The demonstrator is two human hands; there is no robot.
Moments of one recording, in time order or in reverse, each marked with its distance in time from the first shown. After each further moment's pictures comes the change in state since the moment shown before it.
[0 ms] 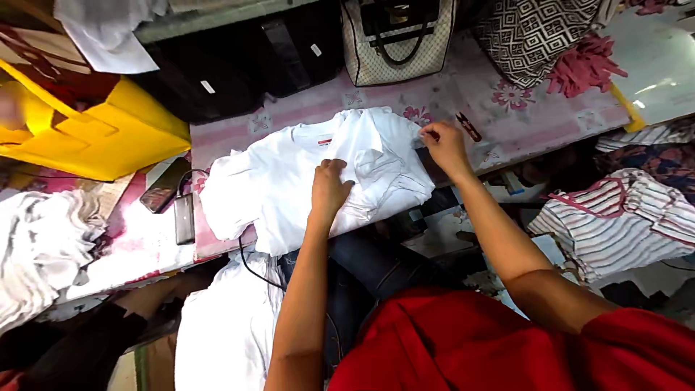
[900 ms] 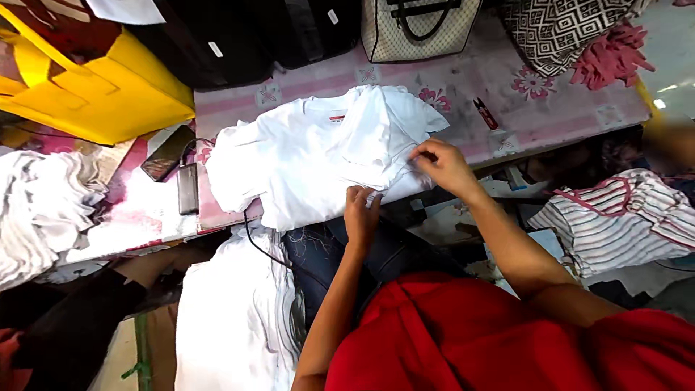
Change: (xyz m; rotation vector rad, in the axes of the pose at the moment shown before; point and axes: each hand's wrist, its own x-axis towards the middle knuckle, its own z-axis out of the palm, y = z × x) left_hand -0.099 -0.012 0.092 -0.212 0.313 -0.031; right_hand -0.077 -0.032 0.016 0.128 -0.224 -0.223
